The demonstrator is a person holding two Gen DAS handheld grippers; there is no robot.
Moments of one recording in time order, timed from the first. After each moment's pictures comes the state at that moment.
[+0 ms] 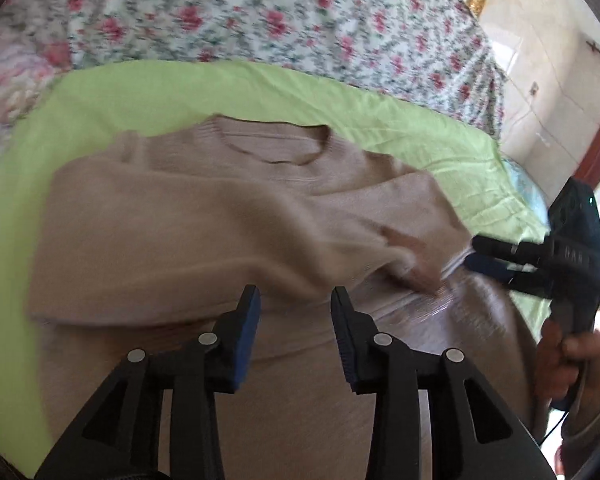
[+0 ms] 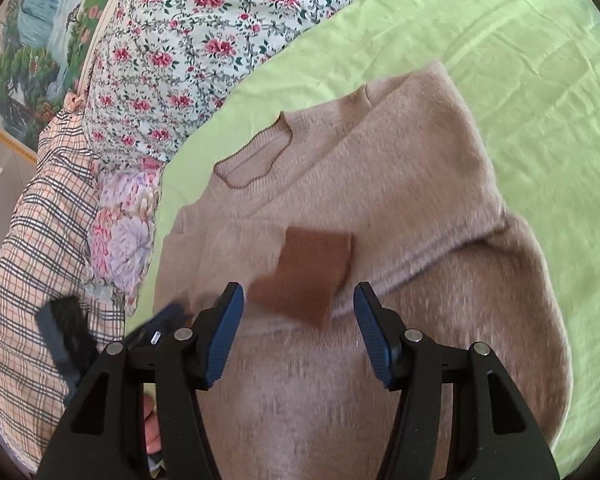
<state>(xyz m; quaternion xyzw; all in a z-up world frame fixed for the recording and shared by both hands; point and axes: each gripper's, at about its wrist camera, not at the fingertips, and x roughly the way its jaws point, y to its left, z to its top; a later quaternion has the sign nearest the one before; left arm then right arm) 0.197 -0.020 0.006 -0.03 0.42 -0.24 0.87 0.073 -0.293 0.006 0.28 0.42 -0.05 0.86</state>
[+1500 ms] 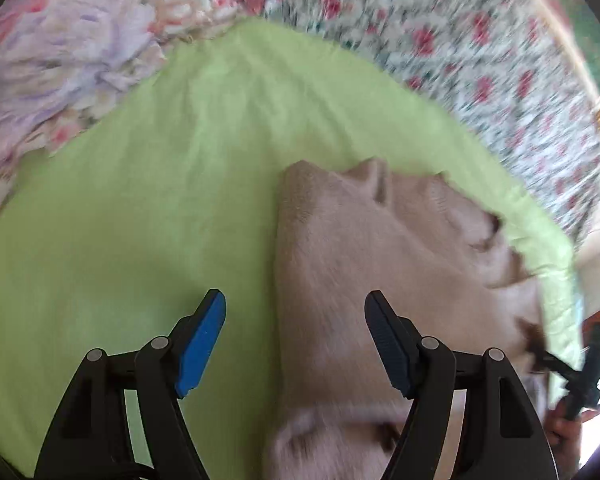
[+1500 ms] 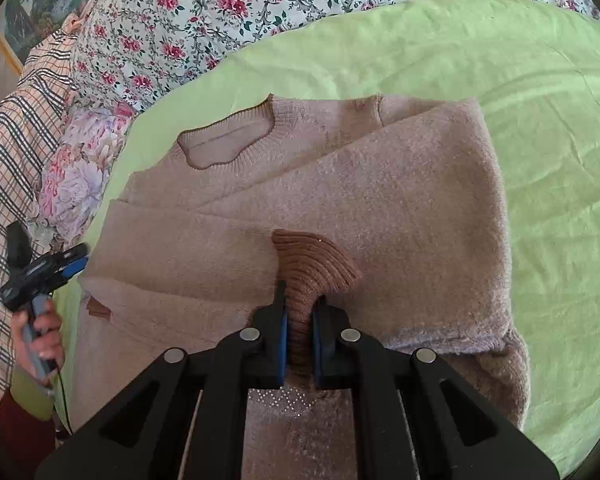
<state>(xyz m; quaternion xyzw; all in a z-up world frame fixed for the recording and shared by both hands) 0.290 0.152 -0.029 -0.14 0.48 -0.08 0.86 0.119 -0.300 -0.011 0.12 0.48 -0.05 0.87</state>
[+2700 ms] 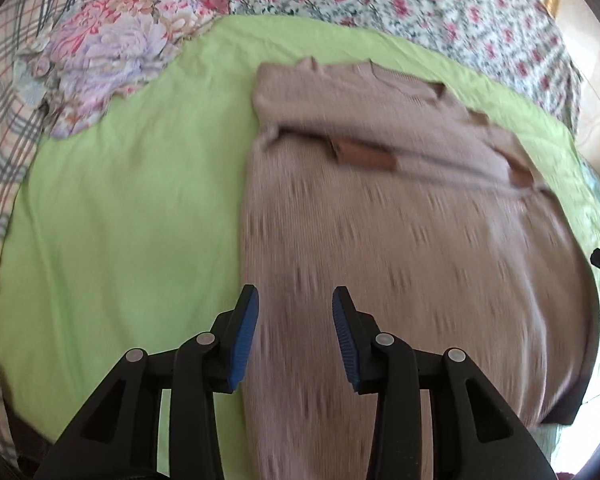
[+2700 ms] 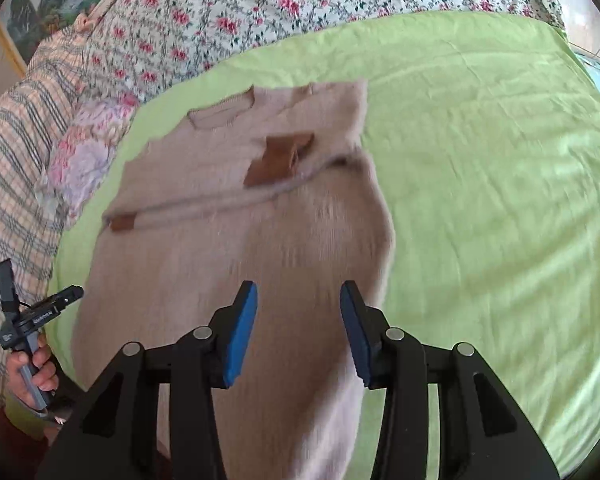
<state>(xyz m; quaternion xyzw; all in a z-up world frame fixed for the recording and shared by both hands) 0.038 0.119 -0.014 -0.01 0.48 -0.08 0.87 -0.074 -0.267 0.039 0.09 0.48 -0.11 0.86</state>
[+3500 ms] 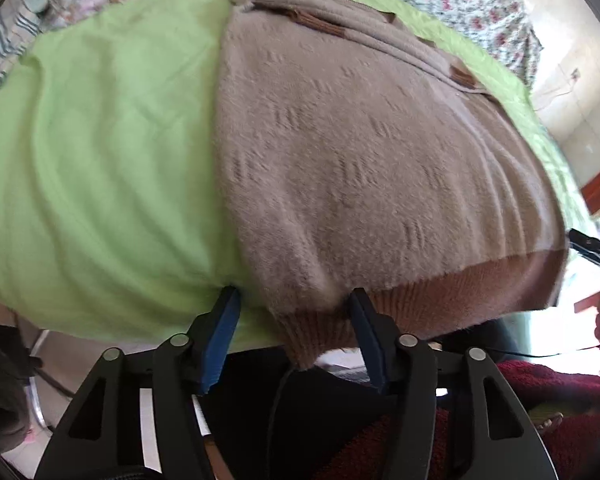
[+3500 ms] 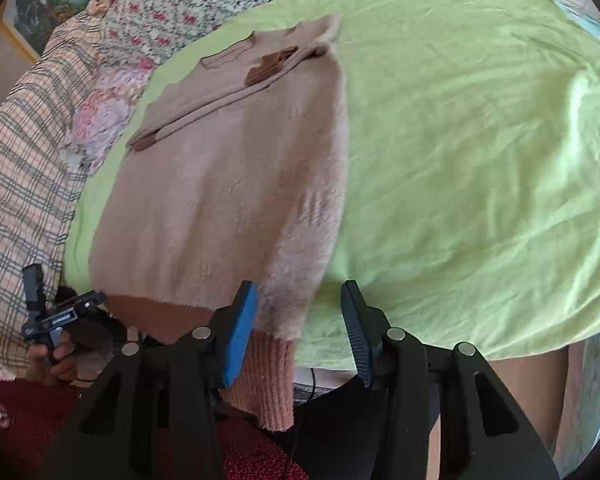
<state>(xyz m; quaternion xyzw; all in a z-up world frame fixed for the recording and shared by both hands) -0.089 0.143 -0.070 -0.05 0.54 -0.18 0.82 -0.190 -0.268 0.015 0.15 0.51 -0.05 0.85</state>
